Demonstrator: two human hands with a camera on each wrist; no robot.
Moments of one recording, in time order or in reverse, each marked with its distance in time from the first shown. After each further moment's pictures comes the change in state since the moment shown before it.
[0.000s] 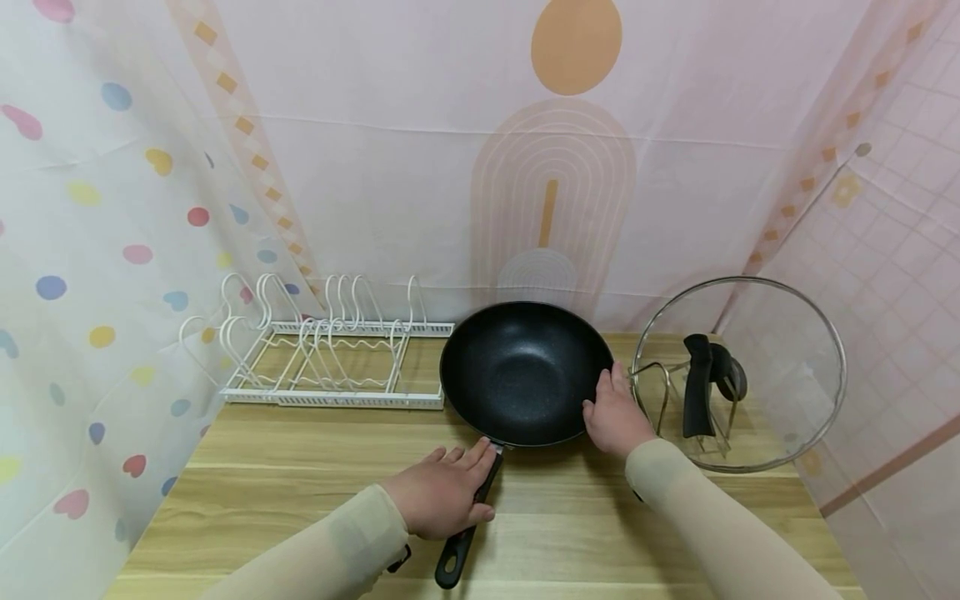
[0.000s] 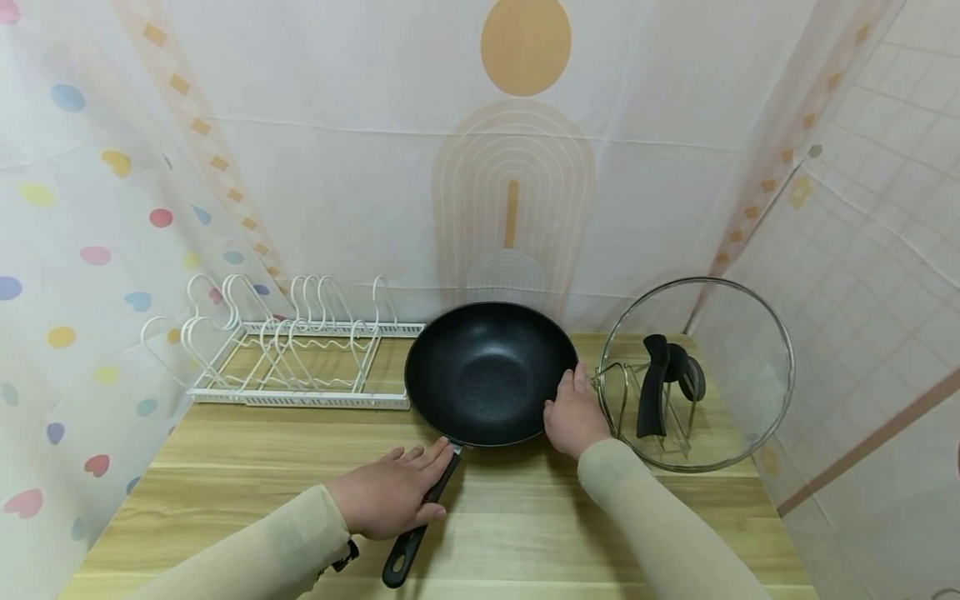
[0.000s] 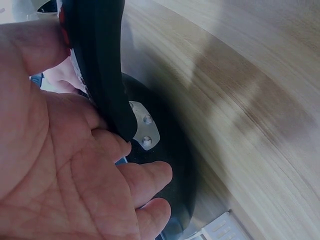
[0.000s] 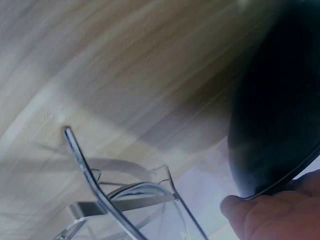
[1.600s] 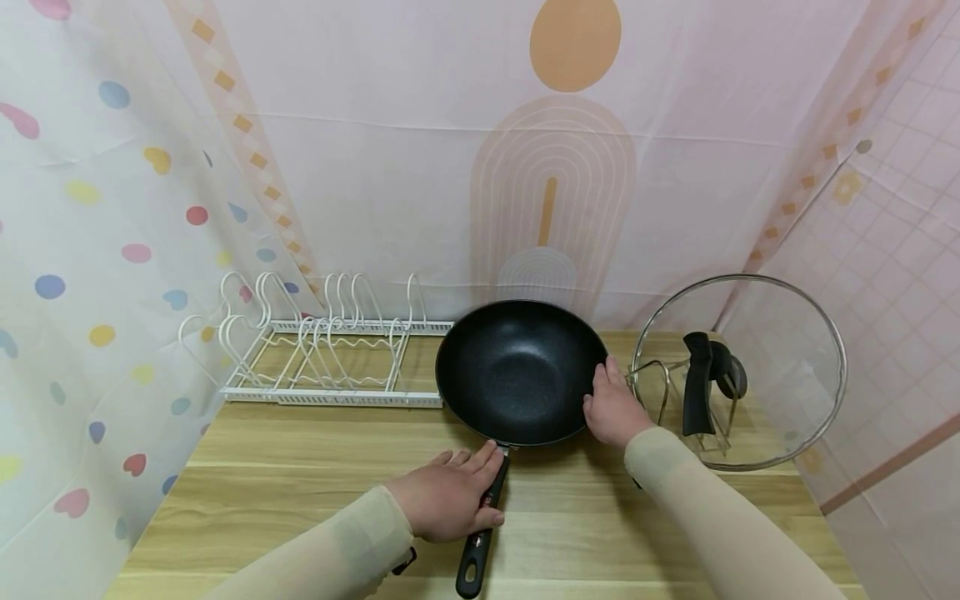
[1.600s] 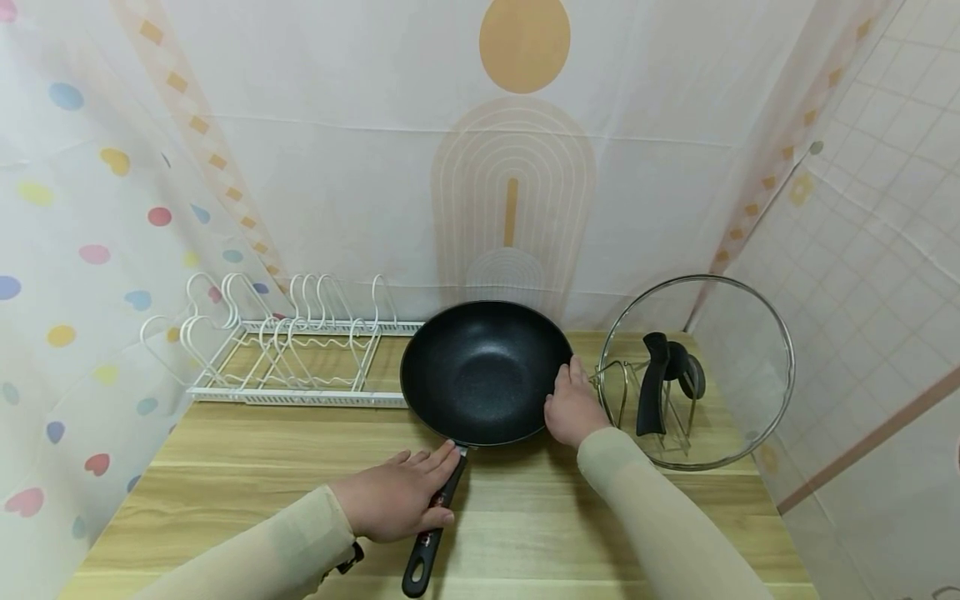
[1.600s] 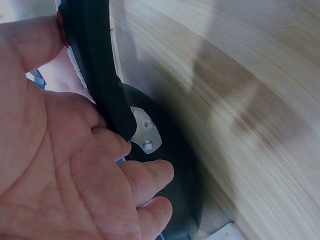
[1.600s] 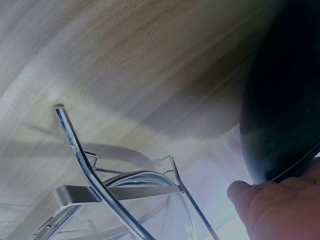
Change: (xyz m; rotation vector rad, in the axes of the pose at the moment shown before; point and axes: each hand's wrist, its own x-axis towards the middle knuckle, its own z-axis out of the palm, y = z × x) left_hand -0.001 0.007 0.002 -0.011 -0.006 0.036; right_hand 0.008 0.002 -0.004 -0.044 -0.008 -0.066
